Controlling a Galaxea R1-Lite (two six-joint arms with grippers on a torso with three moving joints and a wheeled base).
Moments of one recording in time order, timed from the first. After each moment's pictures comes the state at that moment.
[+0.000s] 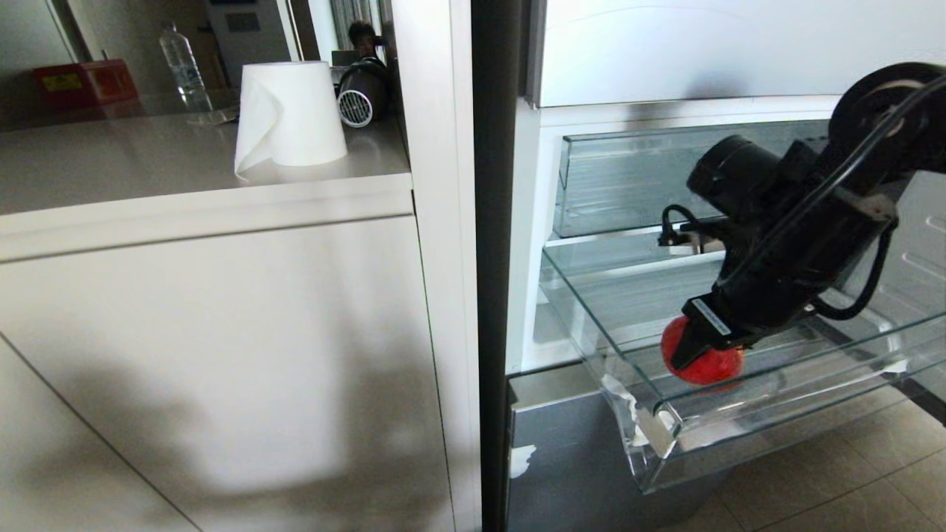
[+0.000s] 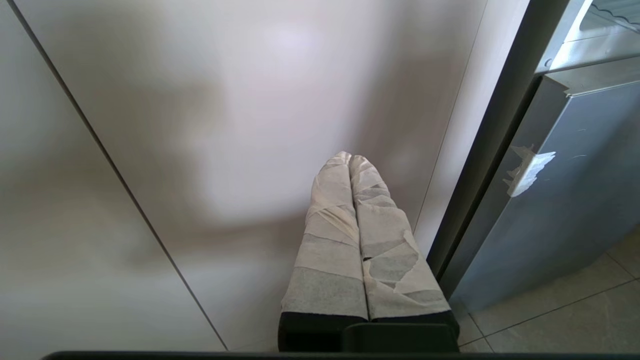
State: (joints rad) left arm 0.00 0.00 0.00 0.00 0.00 0.00; right arm 0.39 1.93 -1.95 1.25 -0.08 0.09
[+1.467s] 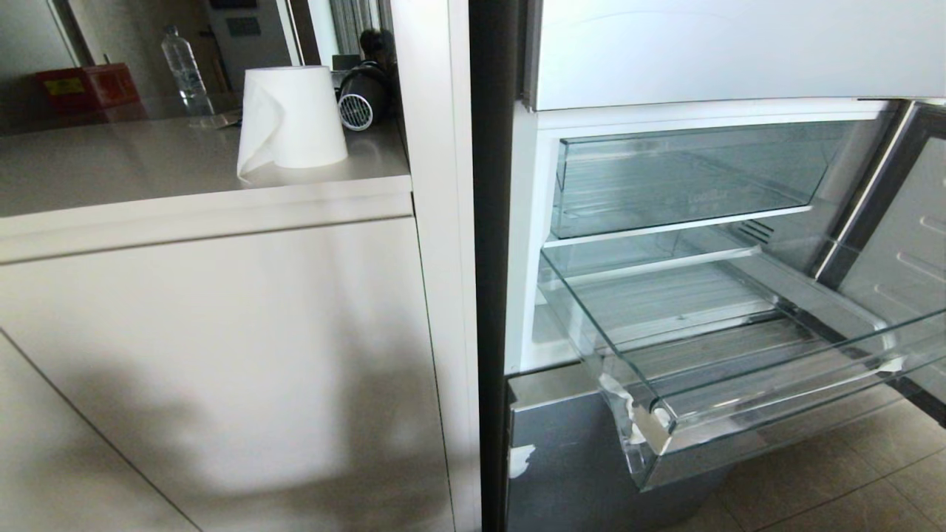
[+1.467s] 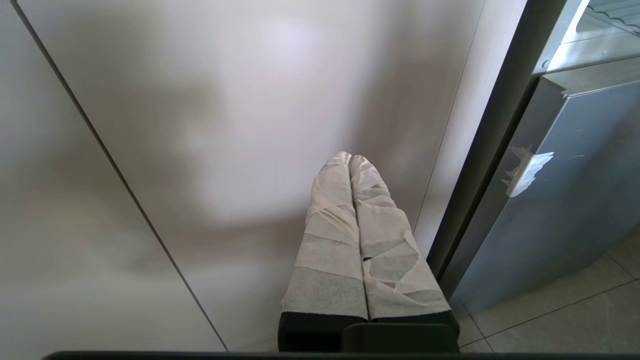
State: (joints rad) left arm 0.00 0.00 0.00 0.00 0.00 0.00; right arm 0.31 0.40 -1.26 0.96 -0.08 0.12
